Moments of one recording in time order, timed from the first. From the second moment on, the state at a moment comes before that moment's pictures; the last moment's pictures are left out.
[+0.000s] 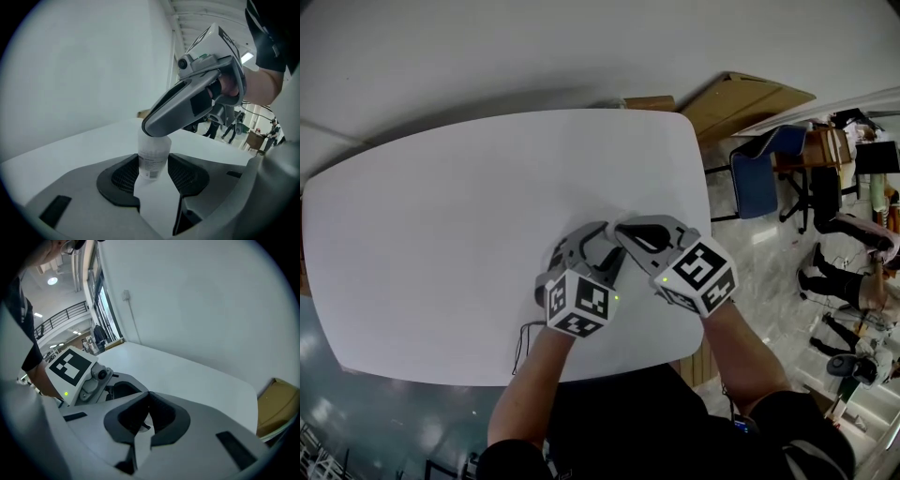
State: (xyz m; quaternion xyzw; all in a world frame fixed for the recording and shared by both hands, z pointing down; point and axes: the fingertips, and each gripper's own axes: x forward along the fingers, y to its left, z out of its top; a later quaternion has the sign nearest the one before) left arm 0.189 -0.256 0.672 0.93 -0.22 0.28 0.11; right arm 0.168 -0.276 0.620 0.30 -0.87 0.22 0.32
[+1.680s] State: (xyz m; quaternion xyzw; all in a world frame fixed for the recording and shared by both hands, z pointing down) left arm 0.020 -0.152 0.388 0.92 -0.35 0.09 0.15; right arm 0.180 -0.172 0.405 0.31 -0.92 0.24 0.03
